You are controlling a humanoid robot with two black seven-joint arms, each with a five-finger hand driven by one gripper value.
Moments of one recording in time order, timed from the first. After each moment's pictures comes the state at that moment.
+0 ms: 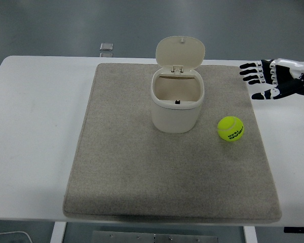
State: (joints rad) left arm 0.02 0.00 -0.28 -0.11 0.18 -0.04 -0.02; right arm 1.00 -0.77 0.38 0.99 -0.70 0.61 0.24
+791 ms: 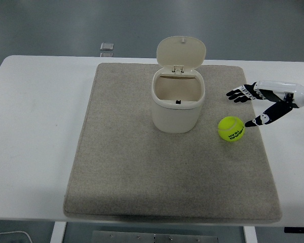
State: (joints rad) left arm 0.02 0.00 -0.28 -0.11 0.18 -0.04 -0.02; right arm 0.96 -0.76 0.36 1.10 -1.03 0.53 0.33
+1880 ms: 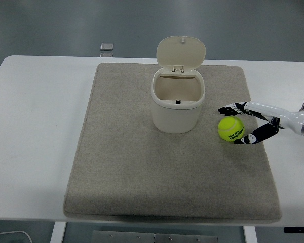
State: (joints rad) left arm 0.02 0.00 -0.28 -0.11 0.18 -0.04 -0.02; right arm 0.82 -0.72 0.34 1.10 -1.15 0.31 0.47
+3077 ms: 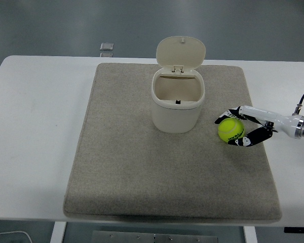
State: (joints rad) left arm 0.02 0.00 -0.28 -0.11 0.18 -0.04 -0.02; right arm 0.80 -0.68 0.34 1.06 -1.18 0.30 0.50
